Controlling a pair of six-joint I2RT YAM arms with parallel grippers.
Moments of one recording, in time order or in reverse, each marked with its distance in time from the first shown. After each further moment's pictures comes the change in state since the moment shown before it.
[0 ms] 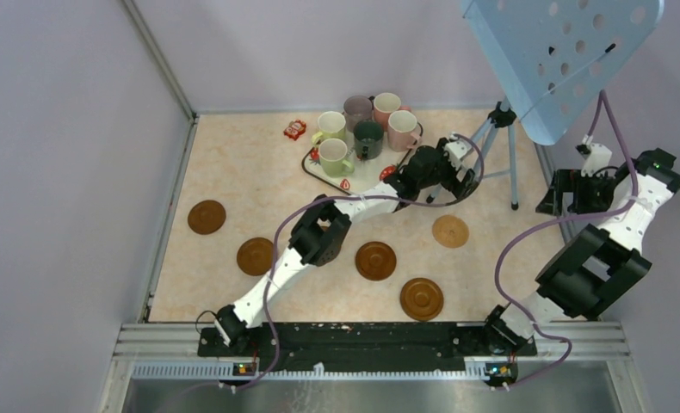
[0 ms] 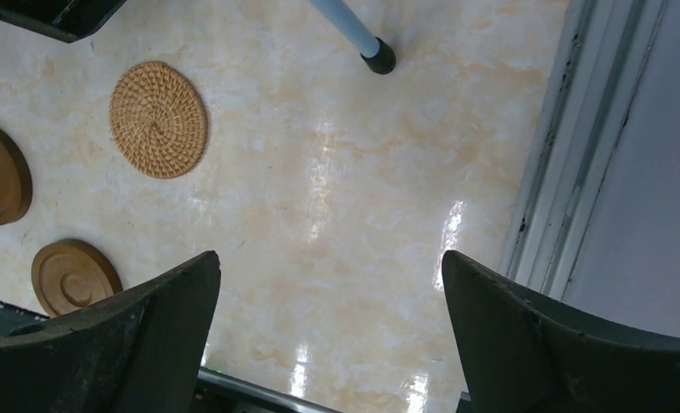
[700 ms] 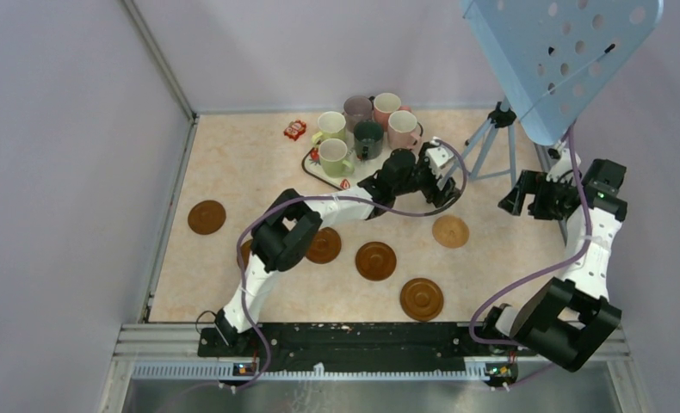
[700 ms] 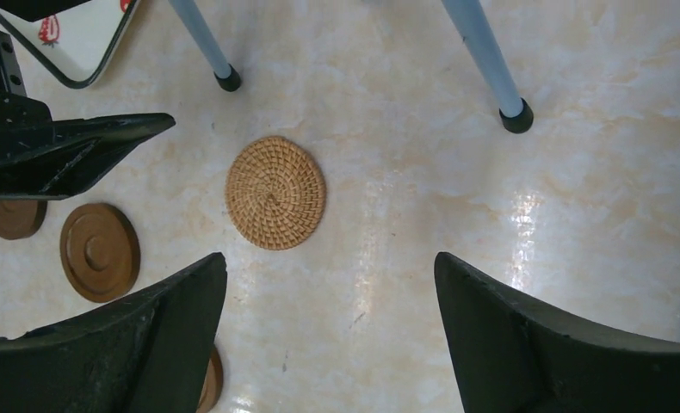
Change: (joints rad) left arm 0.006 -0.454 -0.617 0.145 0.076 0.049; right arm 0.201 -0.358 -0.393 0.349 -0.040 0.438
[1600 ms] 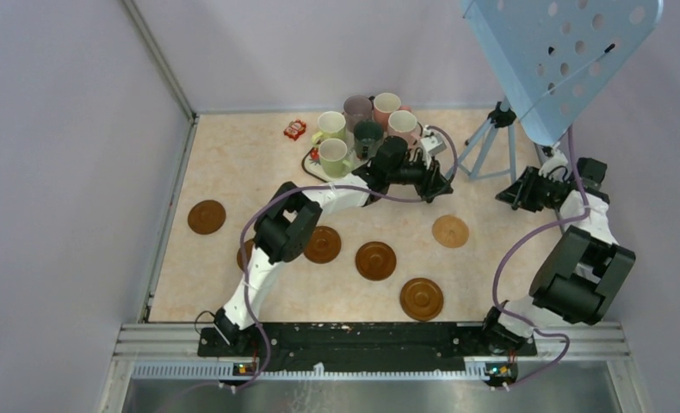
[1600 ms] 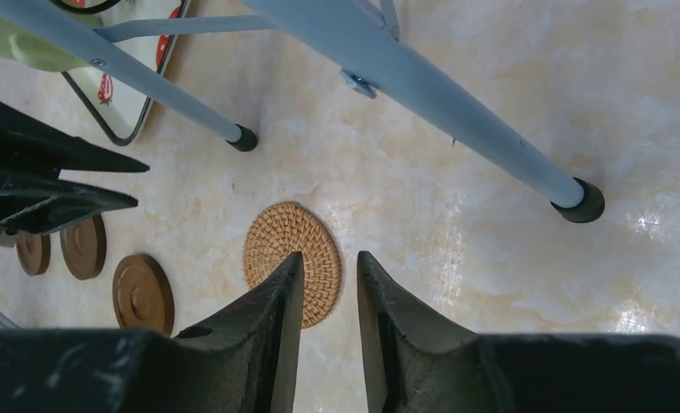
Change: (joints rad) left arm 0.078 0.052 0.087 -0.078 0.380 -0.246; right arm 0.036 0.267 -0.065 0.335 -0.162 0.191
